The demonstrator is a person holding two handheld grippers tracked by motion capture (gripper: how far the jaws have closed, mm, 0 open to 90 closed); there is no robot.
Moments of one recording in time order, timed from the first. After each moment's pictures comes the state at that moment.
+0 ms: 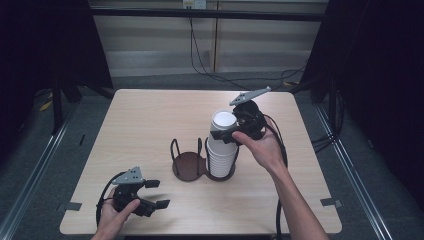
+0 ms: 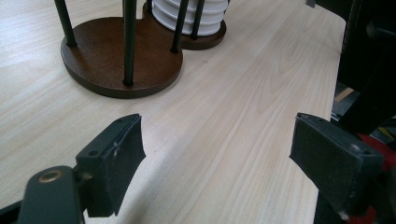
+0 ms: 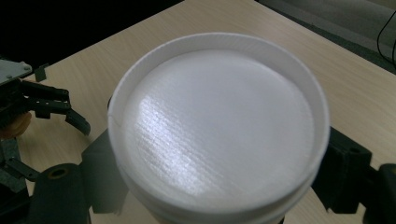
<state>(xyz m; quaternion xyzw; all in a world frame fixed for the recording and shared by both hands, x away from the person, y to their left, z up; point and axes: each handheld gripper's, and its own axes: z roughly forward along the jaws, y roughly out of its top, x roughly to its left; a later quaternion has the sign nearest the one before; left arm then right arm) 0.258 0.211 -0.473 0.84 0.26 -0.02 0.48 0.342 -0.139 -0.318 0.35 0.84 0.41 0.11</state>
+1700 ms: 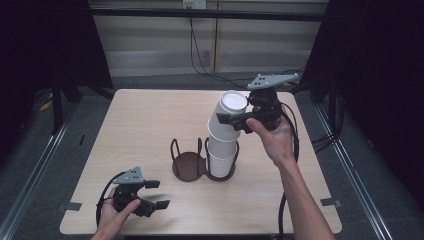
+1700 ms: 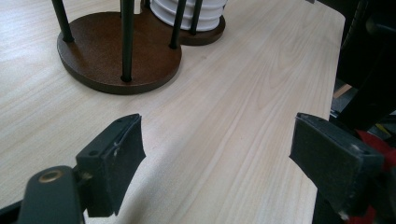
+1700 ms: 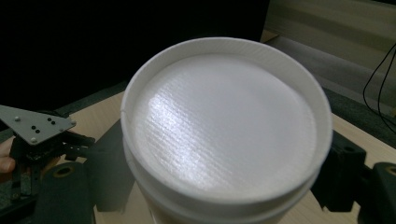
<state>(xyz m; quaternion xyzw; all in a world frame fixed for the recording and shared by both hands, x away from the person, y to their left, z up) 0.259 0.211 -0.473 0.84 0.26 -0.02 0.47 0.326 -0.160 -0.266 0.32 0.79 0.50 0.15</state>
